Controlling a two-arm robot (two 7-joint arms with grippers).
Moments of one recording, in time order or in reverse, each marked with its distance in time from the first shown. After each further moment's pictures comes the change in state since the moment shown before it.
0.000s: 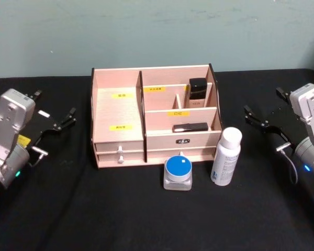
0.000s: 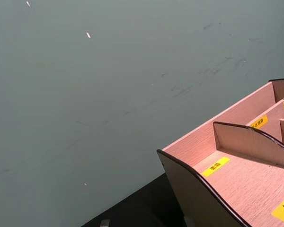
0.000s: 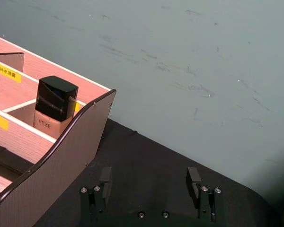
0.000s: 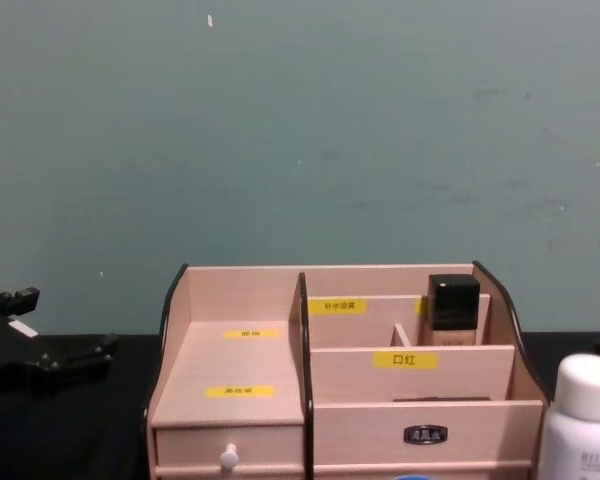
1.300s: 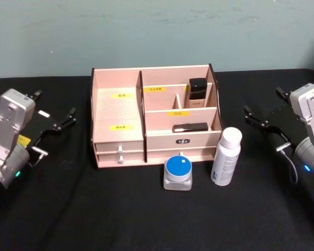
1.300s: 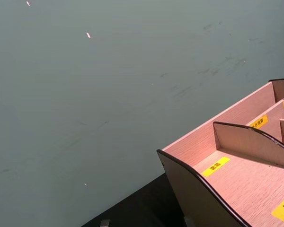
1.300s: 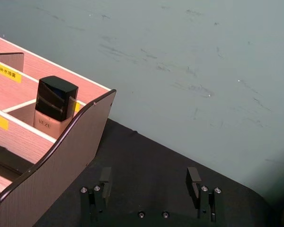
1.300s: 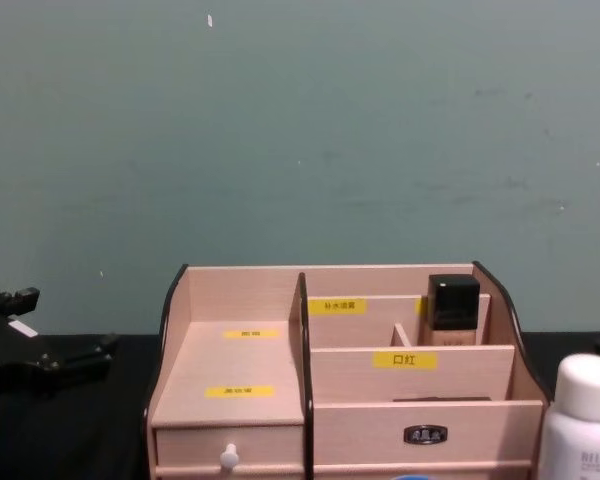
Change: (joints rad) left arm 0.000 0.000 0.000 0.000 0.000 0.000 0.000; right arm 0.000 0.000 0.000 0.000 0.000 0.000 0.000
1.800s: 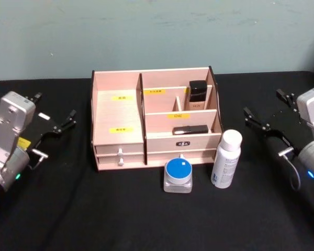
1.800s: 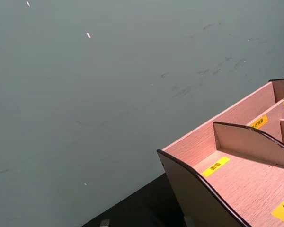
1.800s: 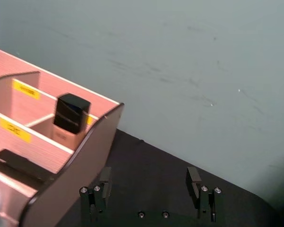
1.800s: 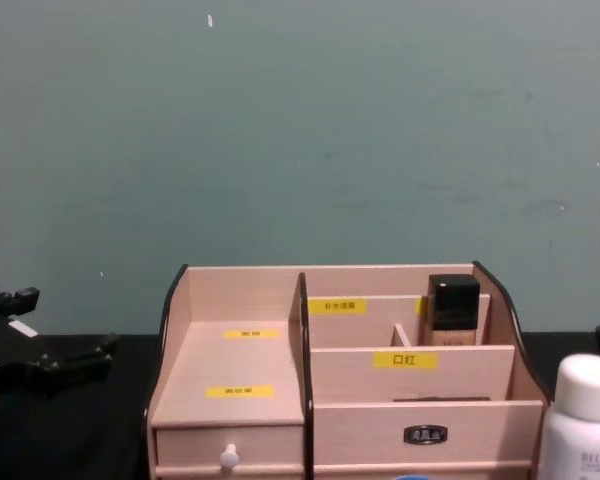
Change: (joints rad) left arm 0.000 0.000 0.000 0.000 0.000 0.000 0.000; right arm -0.065 0.013 0.042 -0.088 0.018 -0.003 0.014
